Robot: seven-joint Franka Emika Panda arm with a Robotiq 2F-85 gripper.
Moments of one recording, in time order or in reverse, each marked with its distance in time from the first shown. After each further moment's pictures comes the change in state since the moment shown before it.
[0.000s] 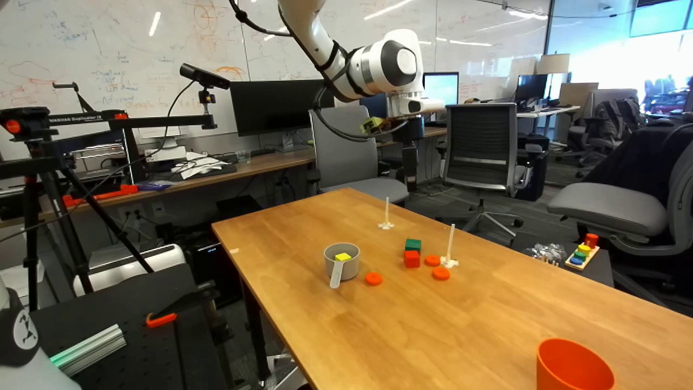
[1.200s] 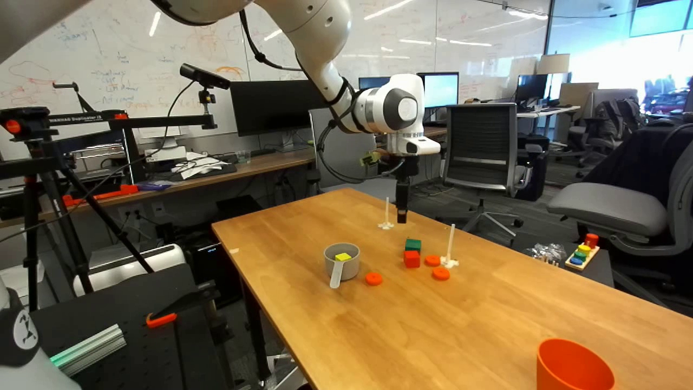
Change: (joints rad) arm -0.018 0.198 0.037 0.123 0.106 0.044 -0.021
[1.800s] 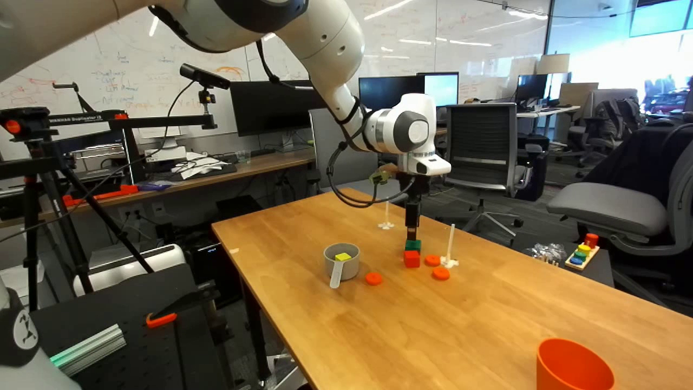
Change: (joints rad) arm -0.031 0.117 -0.011 0.090 0.030 0.055 0.026
